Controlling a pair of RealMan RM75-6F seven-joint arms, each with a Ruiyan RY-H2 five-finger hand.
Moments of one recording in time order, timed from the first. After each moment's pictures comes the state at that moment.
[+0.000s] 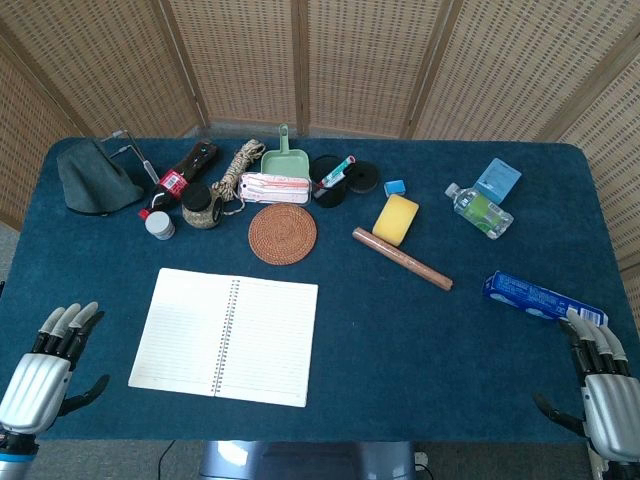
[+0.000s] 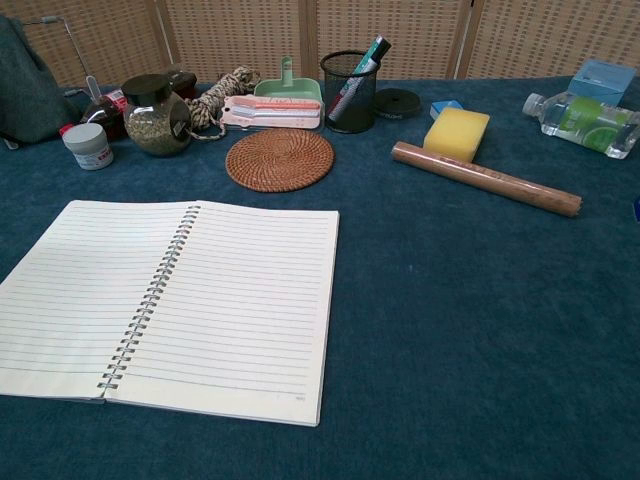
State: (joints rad) left arm -0.01 -1.16 0.08 -1.70 1.75 1.58 0.08; right arm -0.10 -1.00 -0.02 -1.90 -1.69 1.64 -0.07
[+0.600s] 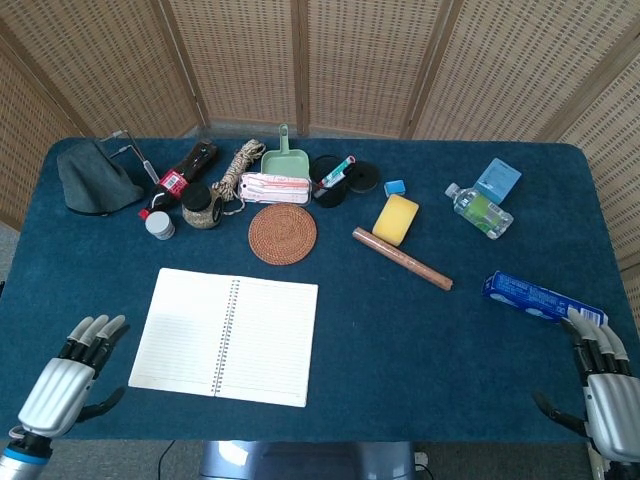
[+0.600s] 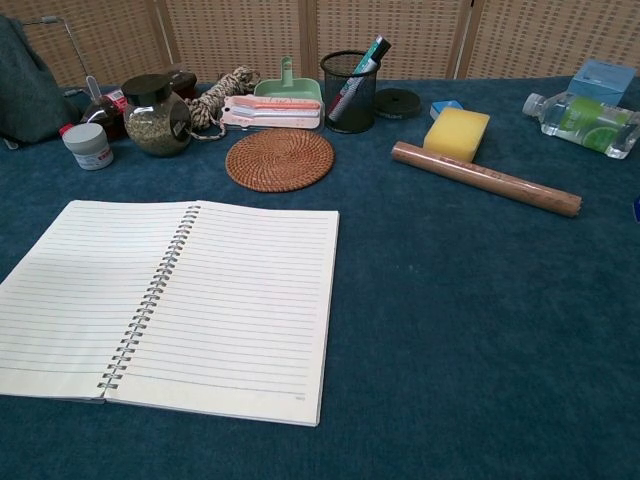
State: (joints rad) left arm -0.06 -1.15 0.12 -1.68 1.78 1.47 0.08; right arm -0.10 -0.99 -0.02 -1.91 -1.68 1.65 -0.04
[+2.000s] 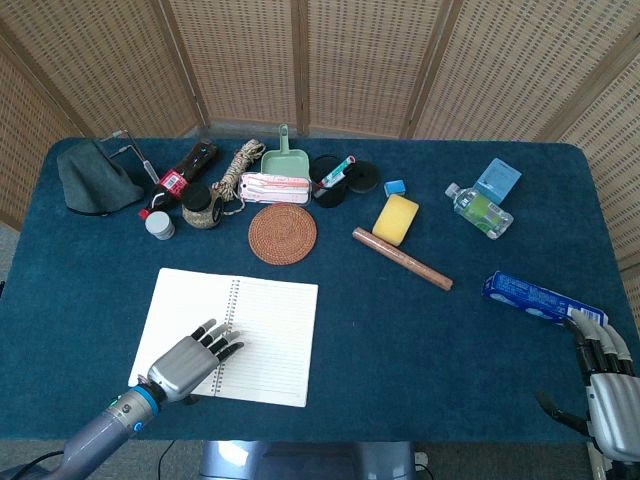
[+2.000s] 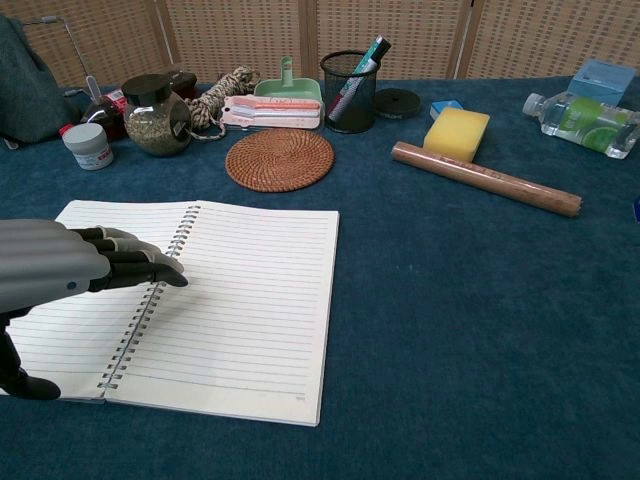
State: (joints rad) left arm -0.56 -1.20 0.05 -2.02 1.16 0.82 0.79; right arm -0.10 -0.99 -0.01 -1.91 -1.67 1.64 -0.04
